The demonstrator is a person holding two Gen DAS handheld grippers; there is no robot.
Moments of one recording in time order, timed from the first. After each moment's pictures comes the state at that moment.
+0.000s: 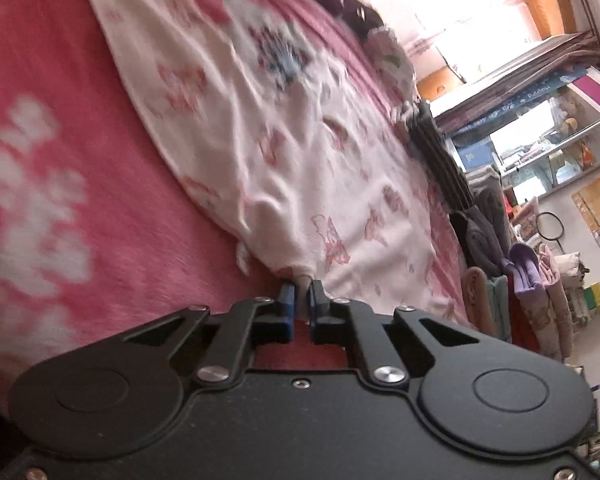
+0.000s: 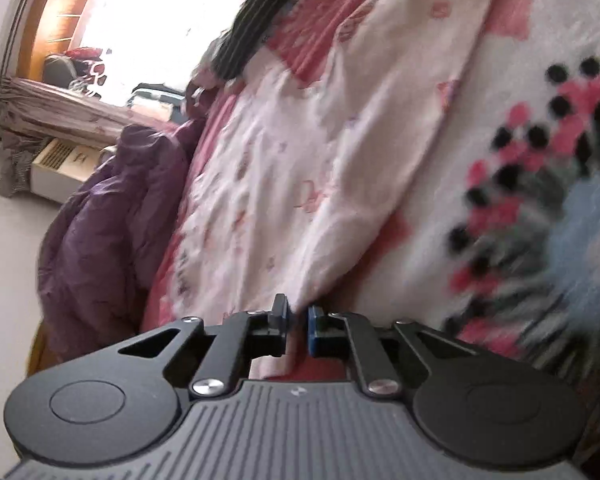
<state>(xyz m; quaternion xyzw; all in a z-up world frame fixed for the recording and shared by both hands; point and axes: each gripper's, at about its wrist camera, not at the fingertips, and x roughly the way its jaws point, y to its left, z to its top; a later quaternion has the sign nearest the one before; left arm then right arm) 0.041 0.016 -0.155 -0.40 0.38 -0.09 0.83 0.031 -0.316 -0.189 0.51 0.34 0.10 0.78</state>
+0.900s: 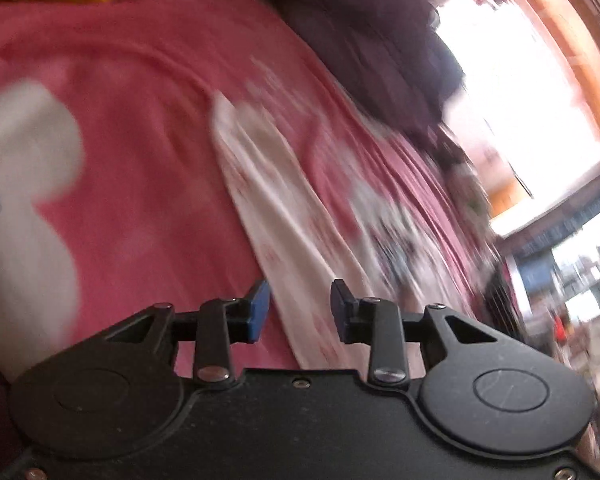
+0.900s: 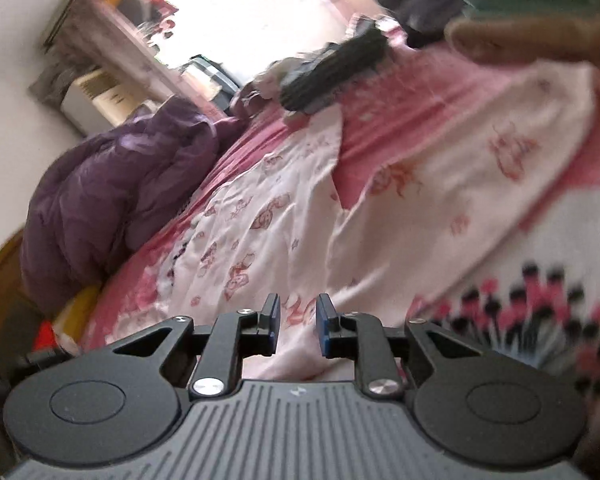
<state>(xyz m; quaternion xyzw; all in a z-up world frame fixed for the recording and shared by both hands) 0.076 0.153 -0.130 -0.43 0.29 0.10 0.85 0.020 -0.349 -0.145 0.31 0.29 0.12 0.90</state>
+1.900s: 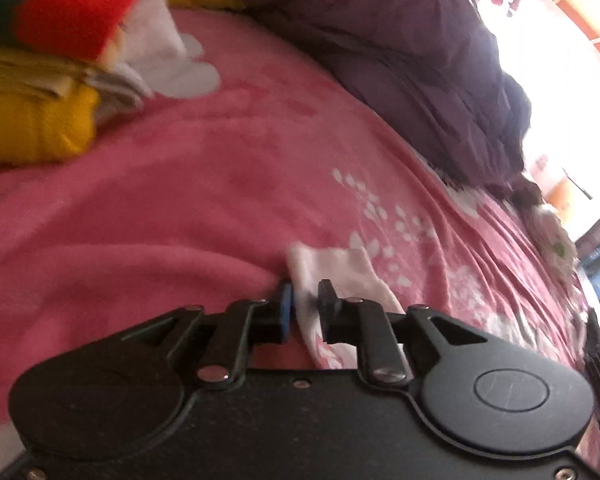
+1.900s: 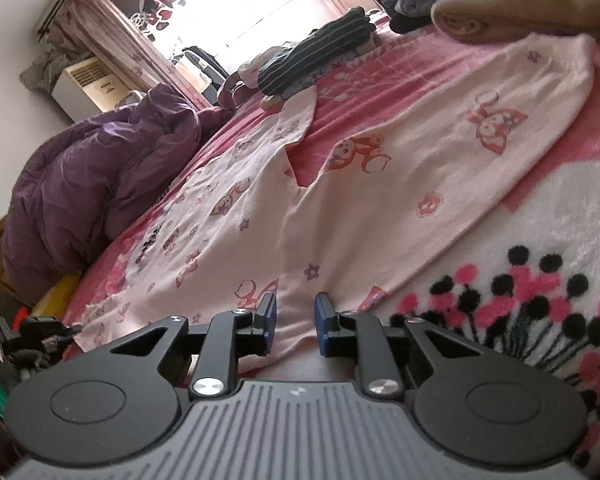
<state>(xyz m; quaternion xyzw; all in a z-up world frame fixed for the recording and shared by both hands) 0.151 0.263 -0.137 -0.32 0.28 0.17 0.89 0.018 -0.345 -0.169 0.29 0.30 0.10 0.90</state>
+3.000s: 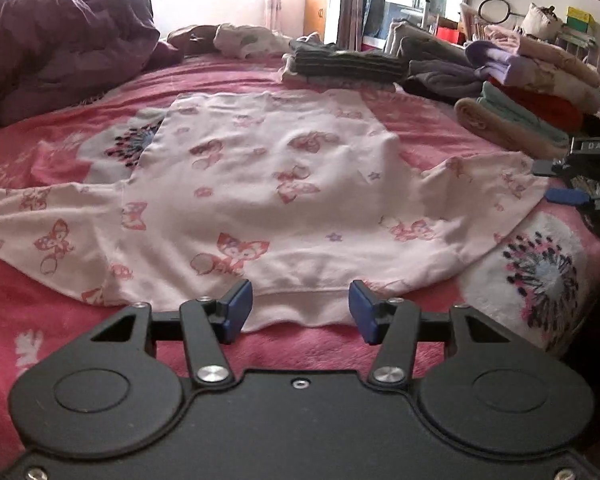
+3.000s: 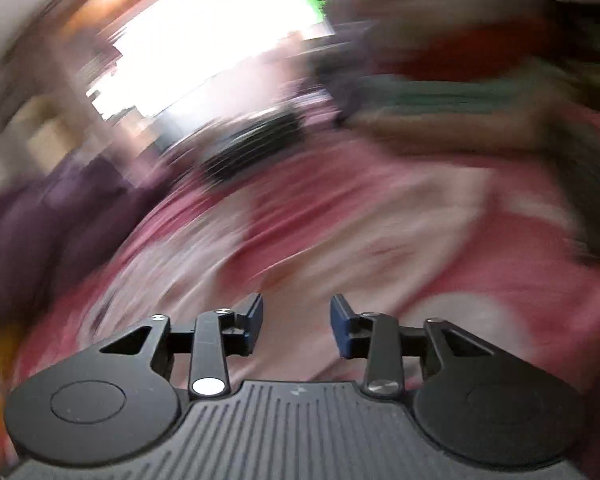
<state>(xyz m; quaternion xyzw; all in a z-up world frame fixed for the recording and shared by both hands) 0.014 -0.078 -0.133 0.03 0.33 -0.18 0.93 0.002 -0.425 -0.126 0.33 0.23 -0.08 0.91</state>
